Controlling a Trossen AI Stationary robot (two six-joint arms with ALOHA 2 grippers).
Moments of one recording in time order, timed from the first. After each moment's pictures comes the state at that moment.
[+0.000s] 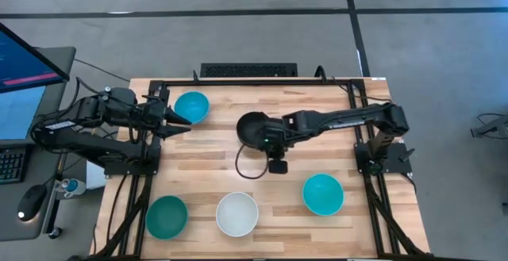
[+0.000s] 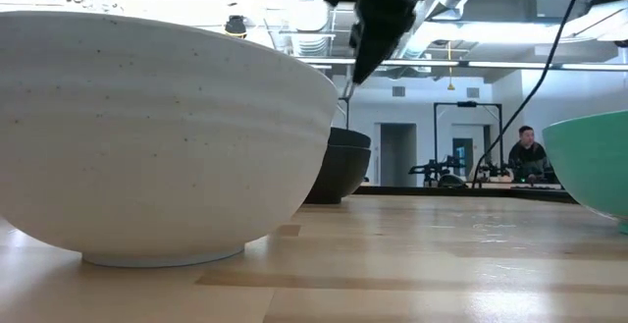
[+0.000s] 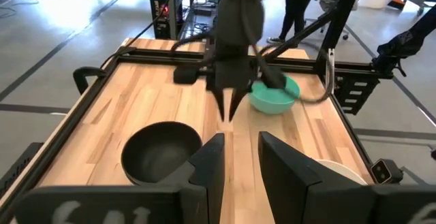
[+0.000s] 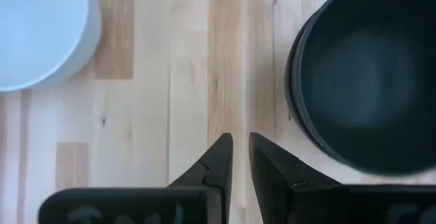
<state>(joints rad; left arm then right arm) 0.03 0.72 1.12 -0.72 0.04 -0.07 0.05 1.79 1.55 -0.93 -0.02 -0.01</state>
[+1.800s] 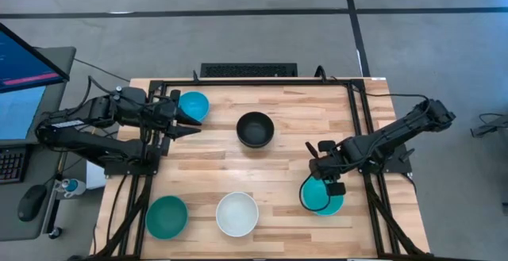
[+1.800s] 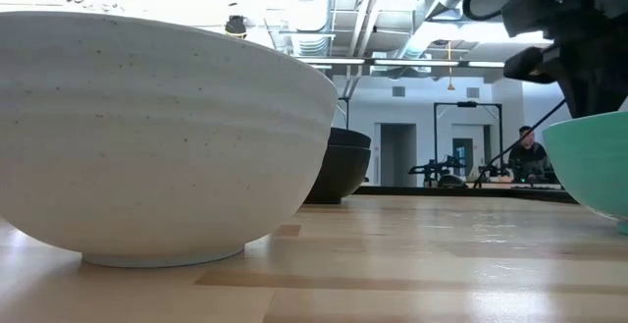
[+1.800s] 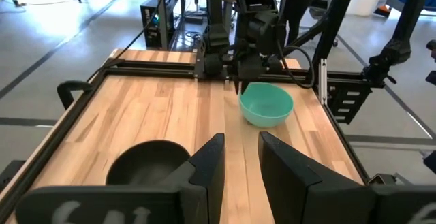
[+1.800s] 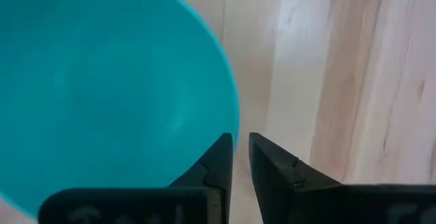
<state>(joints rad) 0.03 0.81 1.12 -0.61 0.07 -0.07 0.39 1.31 0.89 -1.01 0.01 0.25</state>
